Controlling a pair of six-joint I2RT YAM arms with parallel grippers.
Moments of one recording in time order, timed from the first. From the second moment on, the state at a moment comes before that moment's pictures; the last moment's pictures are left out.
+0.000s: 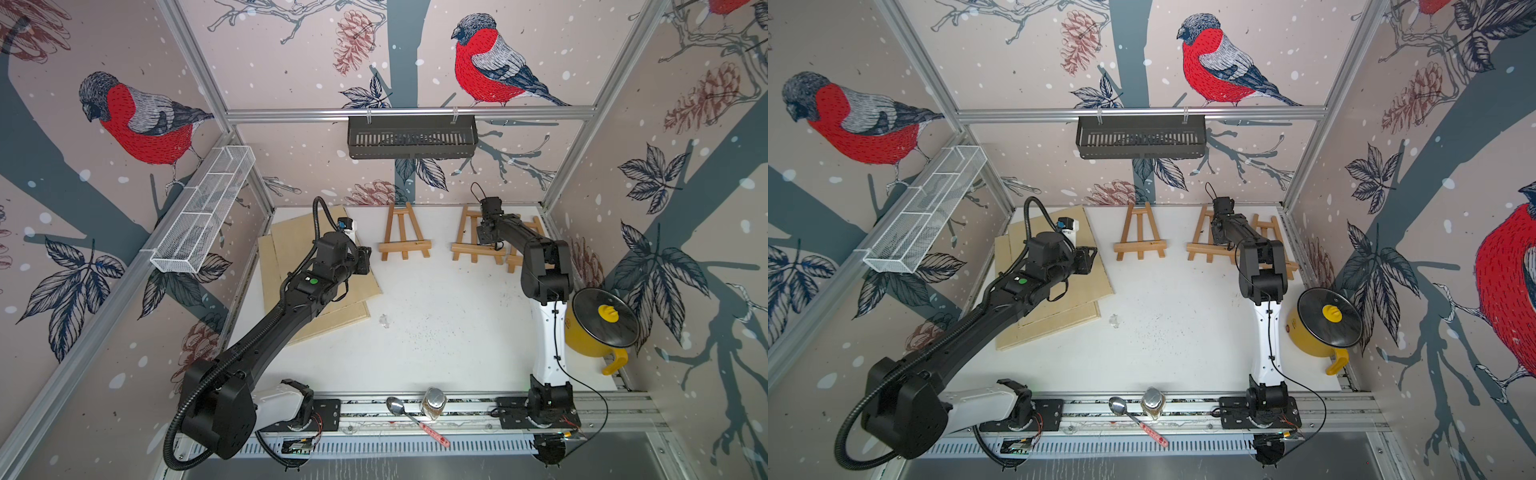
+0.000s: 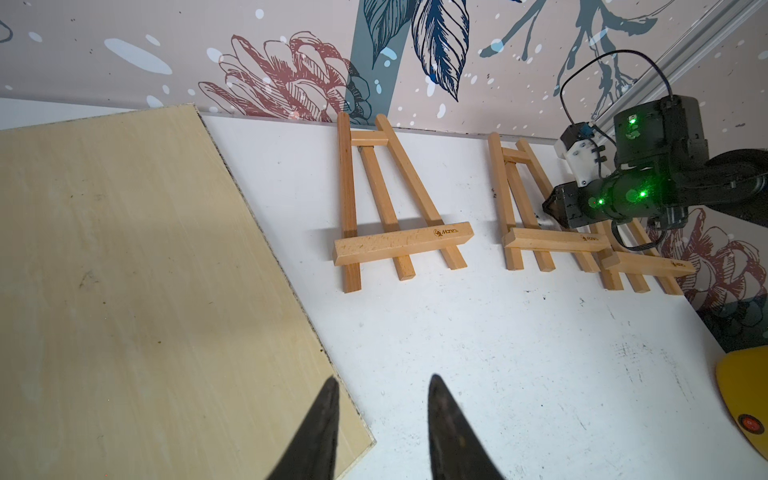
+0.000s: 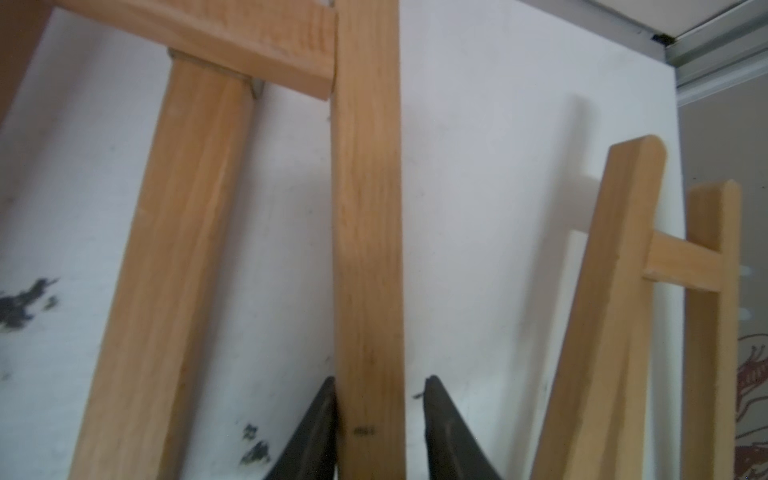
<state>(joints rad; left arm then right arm) -0.41 1.25 0.94 -0.20 0.03 -0.33 0.12 2.38 1.89 -0.52 0.33 -0.11</state>
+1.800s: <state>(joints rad) -0.41 1.12 0.90 -0.26 -0.13 -0.34 0.47 2.49 2.11 -0.48 0.03 0.08</state>
